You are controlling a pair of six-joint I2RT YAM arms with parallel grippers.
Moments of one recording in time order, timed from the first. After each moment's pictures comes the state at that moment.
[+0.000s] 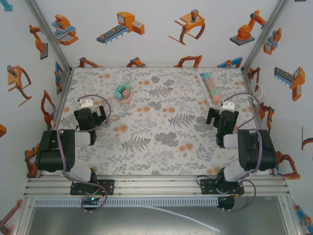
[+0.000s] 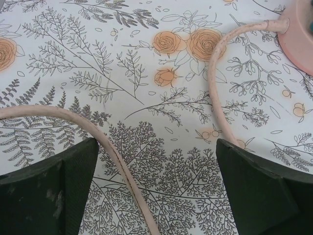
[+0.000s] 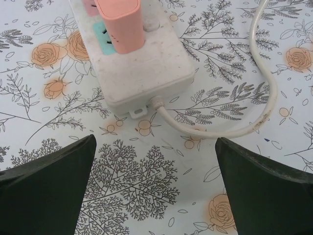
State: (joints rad) left arm -0.03 1.54 0.40 0.73 -0.16 -0.06; right arm 0.00 1.54 0.35 0.79 0.17 0.03
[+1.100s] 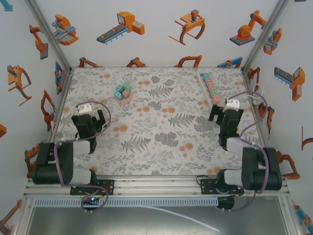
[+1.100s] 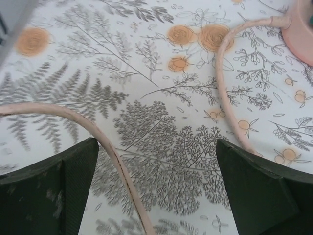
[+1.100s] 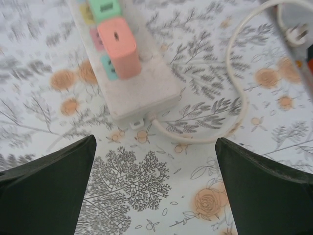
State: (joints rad) left arm -0.07 1.34 0.28 0.73 -0.27 -0.06; right arm 0.00 1.27 0.36 0.60 0.19 0.06
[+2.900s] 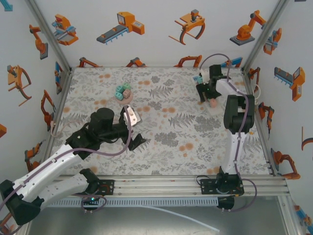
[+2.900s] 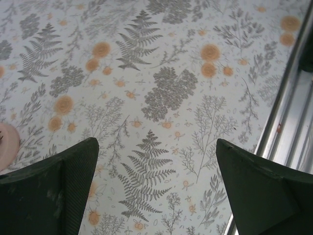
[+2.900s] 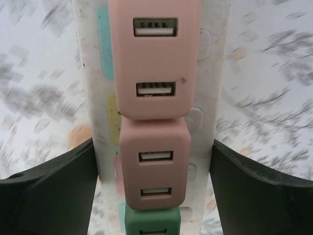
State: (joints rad) left arm -0.80 0.87 0.83 -0.38 0.27 0.24; right arm 0.07 2.16 1.65 -0.58 -0.04 -0.36
